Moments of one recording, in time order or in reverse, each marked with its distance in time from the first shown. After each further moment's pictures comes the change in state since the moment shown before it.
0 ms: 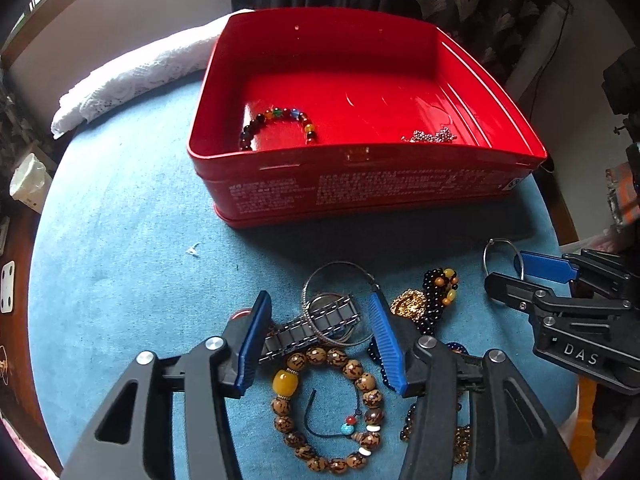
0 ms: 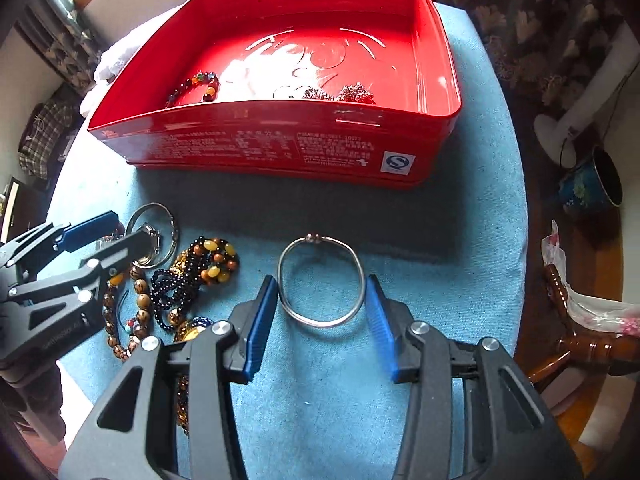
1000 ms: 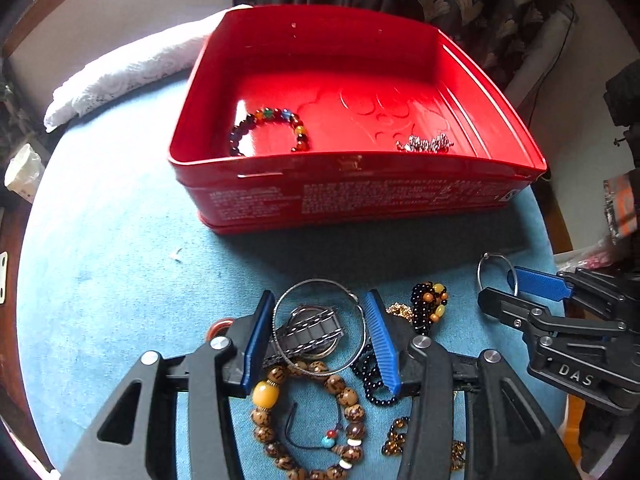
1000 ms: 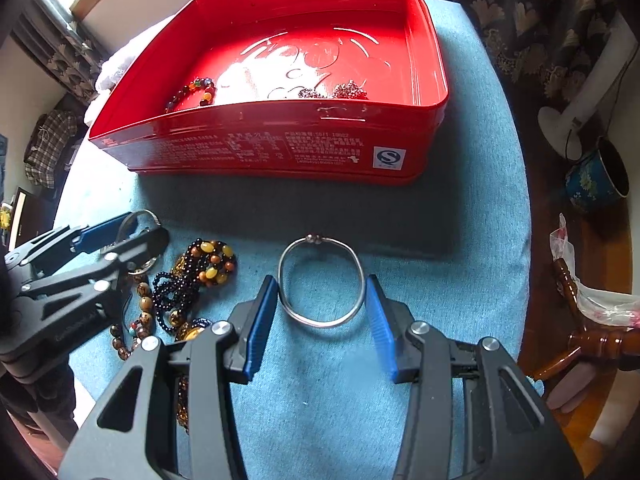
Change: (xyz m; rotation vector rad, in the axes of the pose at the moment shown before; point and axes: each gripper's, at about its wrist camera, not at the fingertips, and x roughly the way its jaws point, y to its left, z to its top) left arm 0.013 0.002 0.012 -0.052 -0.013 -0.032; right arm -0.006 -0.008 -0.005 0.016 -0.008 0.034
